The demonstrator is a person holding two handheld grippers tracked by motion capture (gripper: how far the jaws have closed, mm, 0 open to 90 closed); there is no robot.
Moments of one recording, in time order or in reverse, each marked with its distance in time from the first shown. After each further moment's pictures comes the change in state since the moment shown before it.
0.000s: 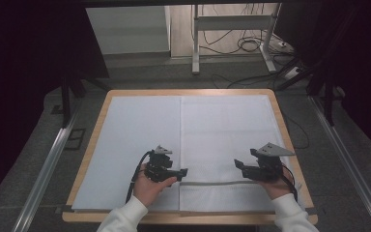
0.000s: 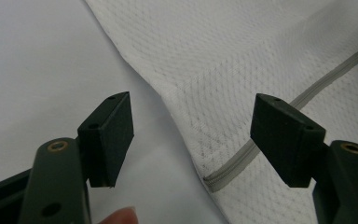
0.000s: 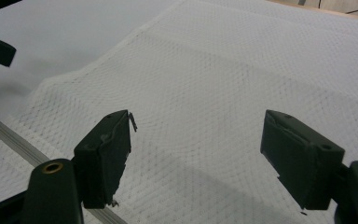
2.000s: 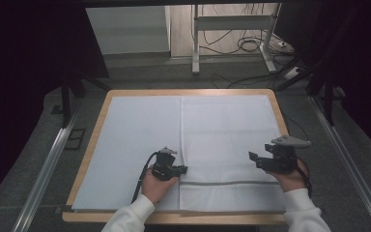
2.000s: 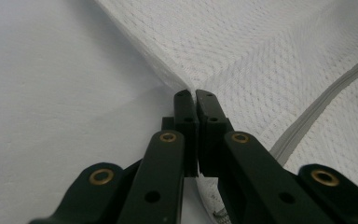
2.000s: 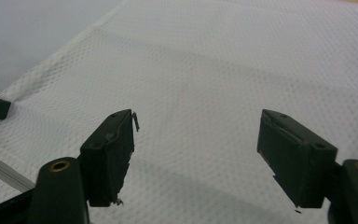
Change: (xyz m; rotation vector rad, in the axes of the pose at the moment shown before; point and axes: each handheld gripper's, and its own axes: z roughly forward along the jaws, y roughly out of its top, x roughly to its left) left arm 0.012 -0.003 0.038 0.028 -0.084 -0.034; right arm -0.039 0.013 -0.018 0.070 -0.079 0.104
